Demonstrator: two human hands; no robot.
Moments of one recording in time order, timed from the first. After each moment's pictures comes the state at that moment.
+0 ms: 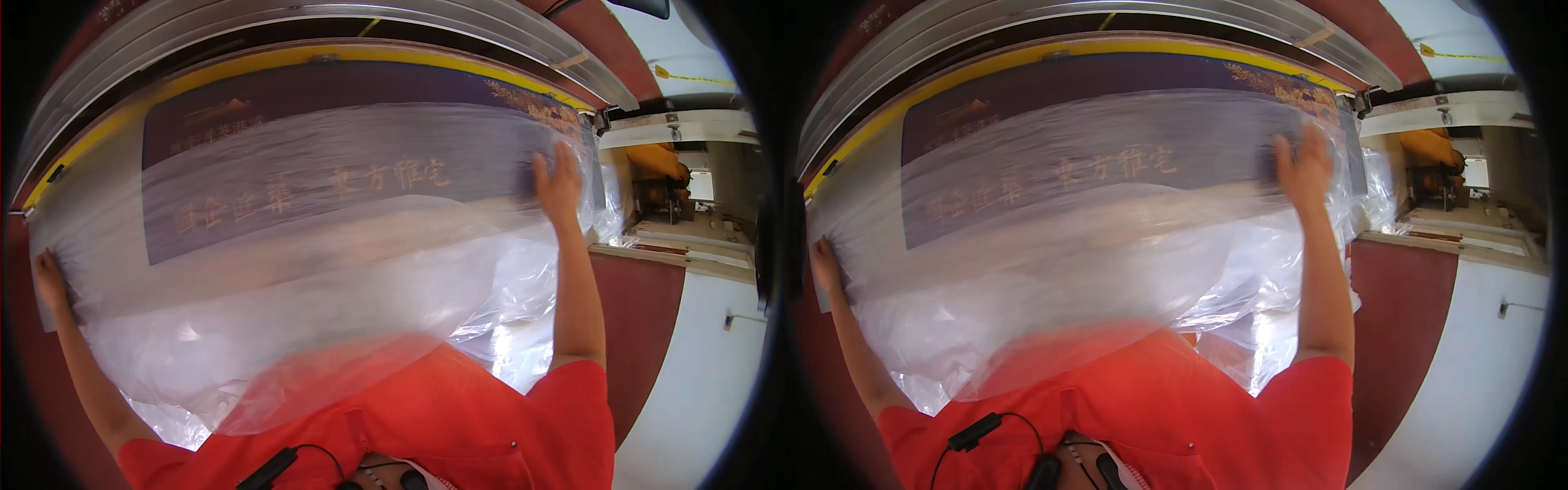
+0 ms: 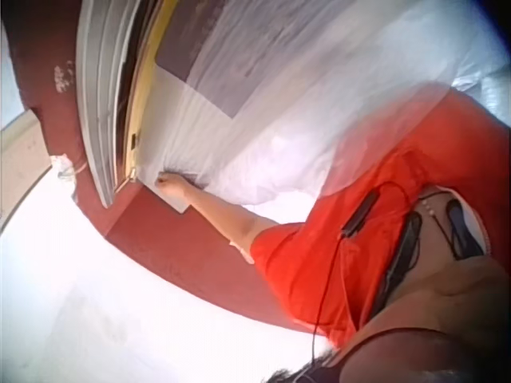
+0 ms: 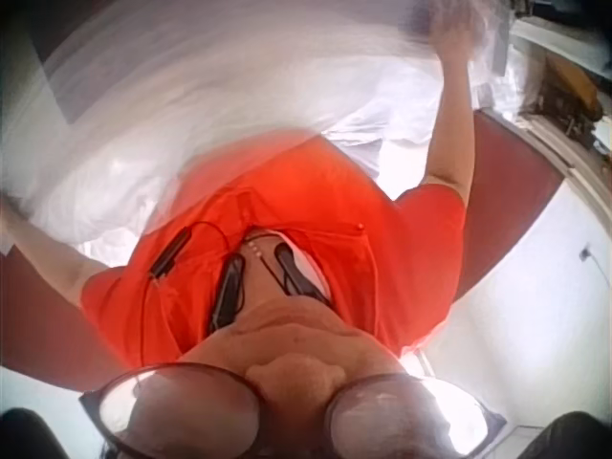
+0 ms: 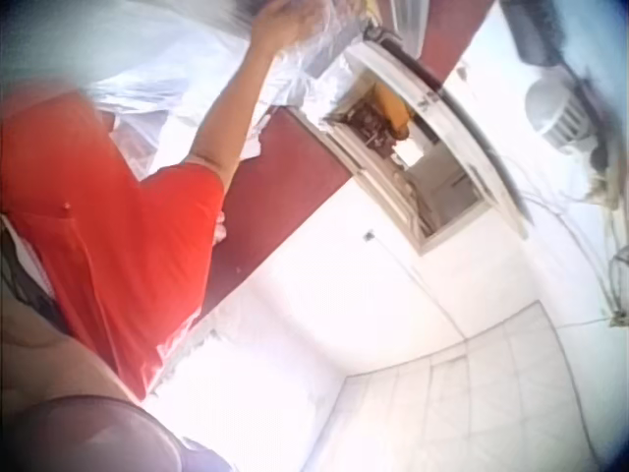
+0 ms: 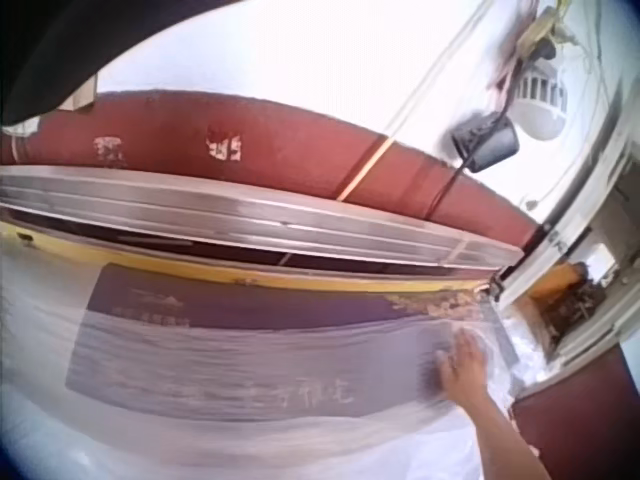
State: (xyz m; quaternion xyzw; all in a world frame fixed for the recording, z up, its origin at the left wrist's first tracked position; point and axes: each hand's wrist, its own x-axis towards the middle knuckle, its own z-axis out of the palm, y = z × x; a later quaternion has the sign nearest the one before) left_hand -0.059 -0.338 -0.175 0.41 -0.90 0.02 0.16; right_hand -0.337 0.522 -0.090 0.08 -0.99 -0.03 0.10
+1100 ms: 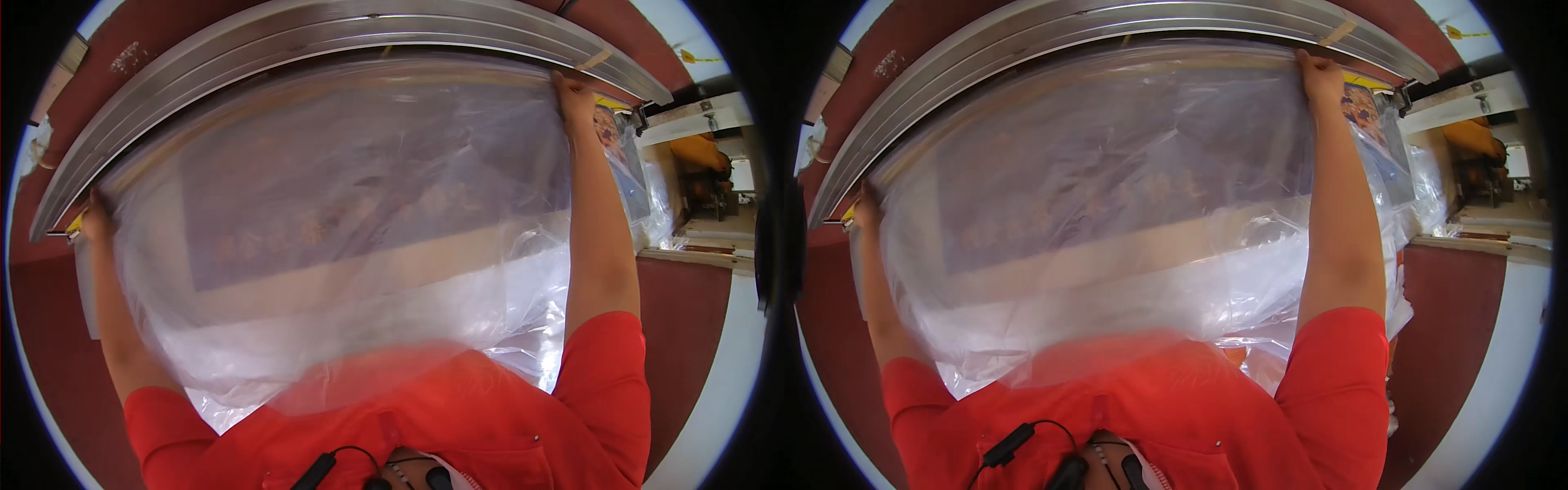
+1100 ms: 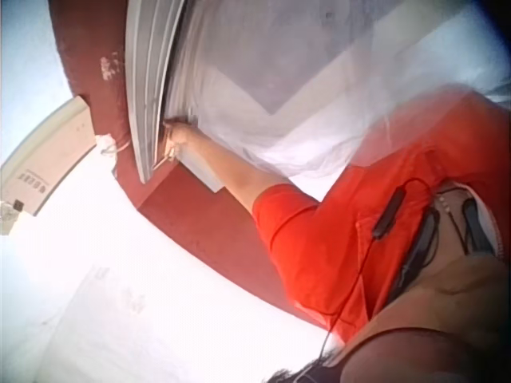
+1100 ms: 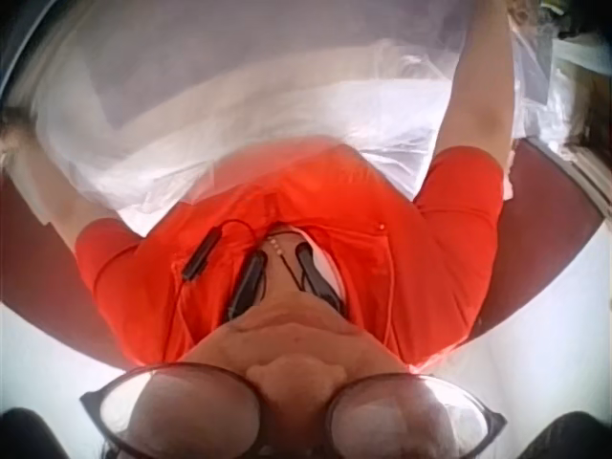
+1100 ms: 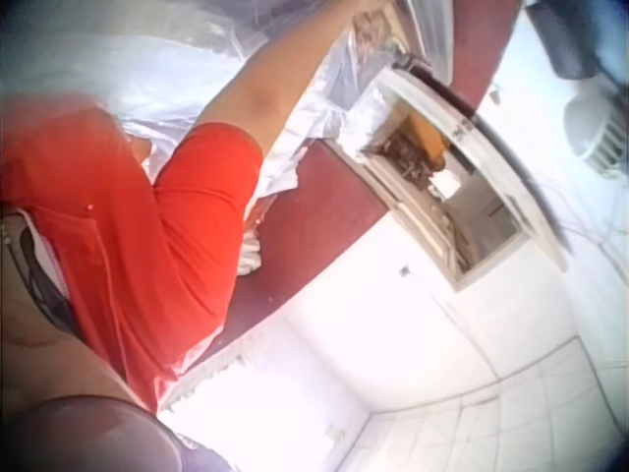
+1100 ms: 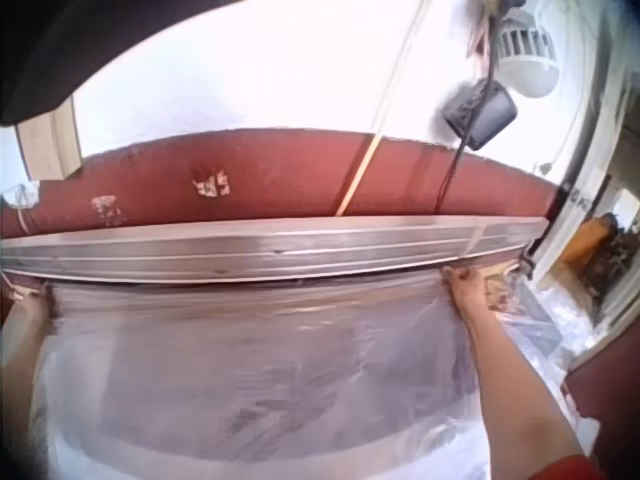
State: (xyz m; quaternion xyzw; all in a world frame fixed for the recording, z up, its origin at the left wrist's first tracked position) left_hand -0.218 -0.352 -0.165 0.49 -0.84 -0.09 0.22; right_hand -0.497 0.493 -0.107 -0.10 -0.93 0.30 0.21
